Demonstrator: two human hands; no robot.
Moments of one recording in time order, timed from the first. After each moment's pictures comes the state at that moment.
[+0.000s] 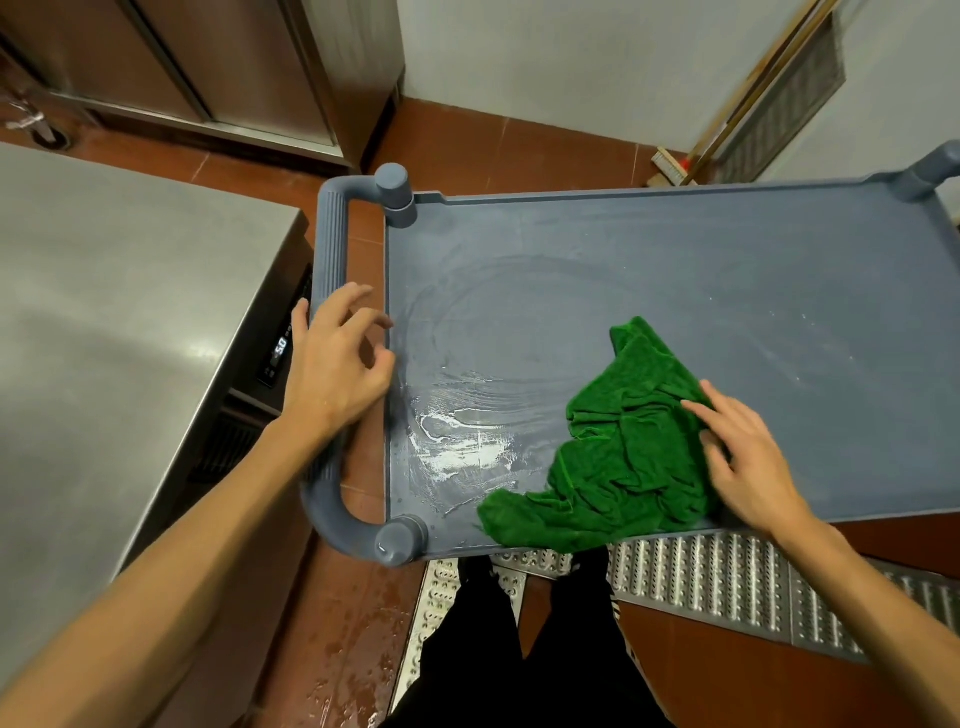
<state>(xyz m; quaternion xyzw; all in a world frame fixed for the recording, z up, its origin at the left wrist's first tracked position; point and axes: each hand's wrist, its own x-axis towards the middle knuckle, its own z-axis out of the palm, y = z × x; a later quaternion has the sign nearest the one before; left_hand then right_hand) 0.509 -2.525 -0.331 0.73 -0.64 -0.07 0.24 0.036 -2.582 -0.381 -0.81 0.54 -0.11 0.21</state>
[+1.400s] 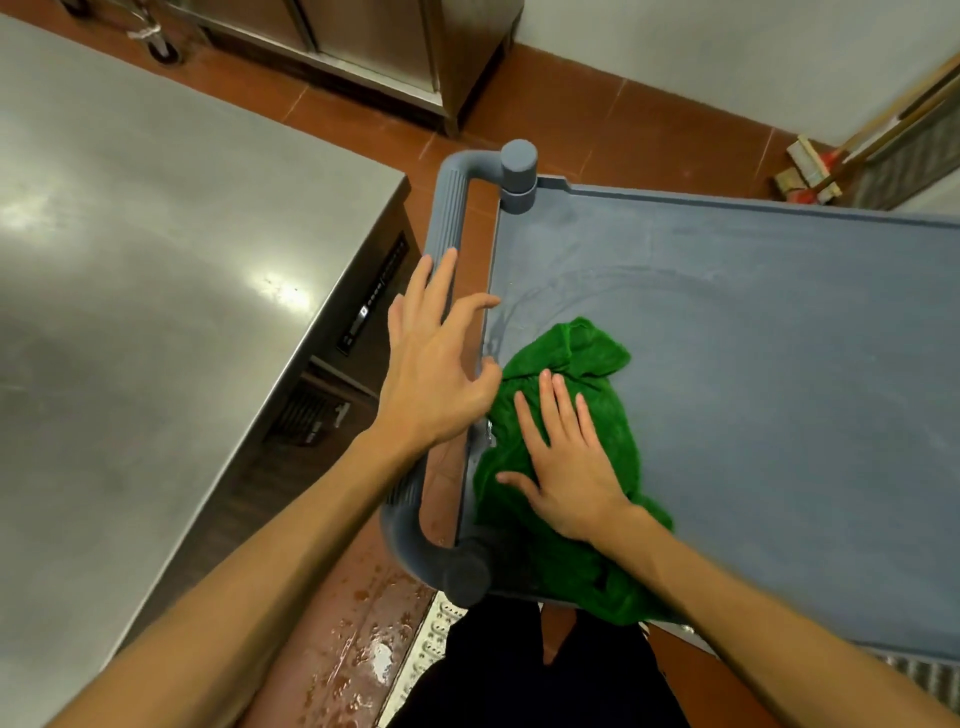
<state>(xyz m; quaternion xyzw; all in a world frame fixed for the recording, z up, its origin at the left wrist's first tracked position) 0.508 -2.531 -0.320 0.76 -0.56 -0.15 0.27 0.307 -2.555 -0.419 -0.94 0.32 0.08 0.13</state>
